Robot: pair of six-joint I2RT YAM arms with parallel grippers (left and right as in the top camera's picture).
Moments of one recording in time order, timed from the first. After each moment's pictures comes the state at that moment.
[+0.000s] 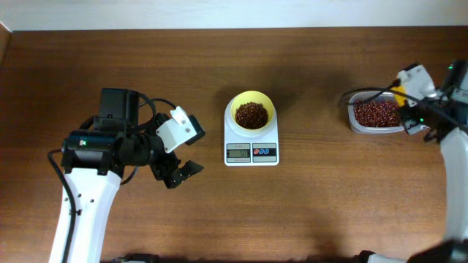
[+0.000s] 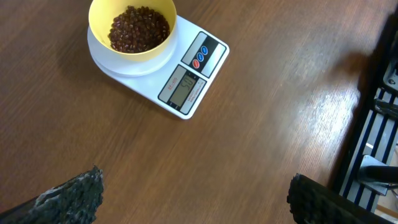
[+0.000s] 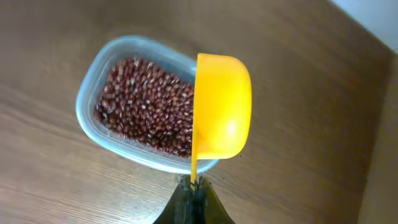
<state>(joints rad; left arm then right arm) -0.06 1.26 1.28 -1.22 0.57 0.88 -0.33 1.48 1.32 -0.78 -0.09 -0.74</state>
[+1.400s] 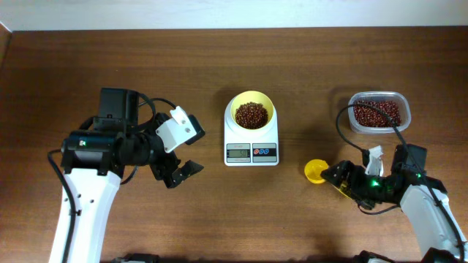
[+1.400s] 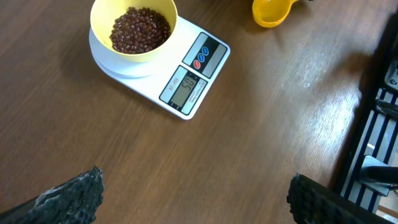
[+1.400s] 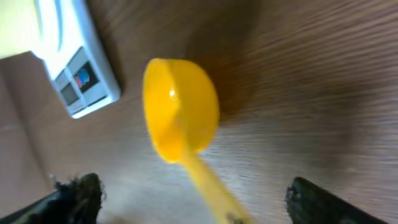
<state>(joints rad) -0.06 1.25 1.28 -1.22 0.57 0.88 -0.33 1.31 0.58 -0.68 -0.66 0.16</state>
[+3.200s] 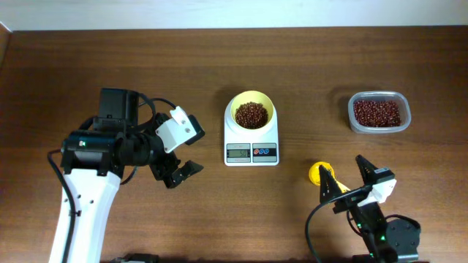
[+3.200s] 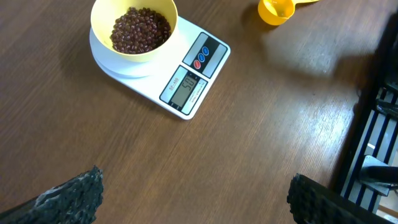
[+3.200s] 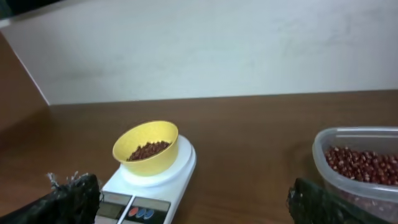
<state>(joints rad) -0.06 1.25 1.28 -1.22 0.57 0.88 0.07 0.02 0.10 -0.11 -0.26 0.20</state>
